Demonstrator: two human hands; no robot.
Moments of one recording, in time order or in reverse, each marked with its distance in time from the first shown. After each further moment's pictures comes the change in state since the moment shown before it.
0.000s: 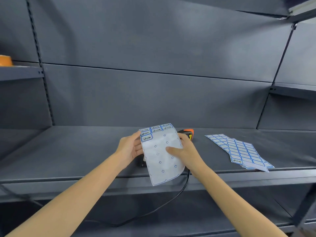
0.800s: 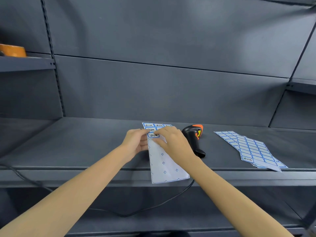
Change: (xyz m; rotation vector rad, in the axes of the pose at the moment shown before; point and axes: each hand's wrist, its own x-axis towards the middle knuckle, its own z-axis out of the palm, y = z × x) left_hand -0.002 0.003 -0.012 0.139 0.004 0.007; right_hand 0.024 -0.002 0.048 -0.964 0.023 -0.613
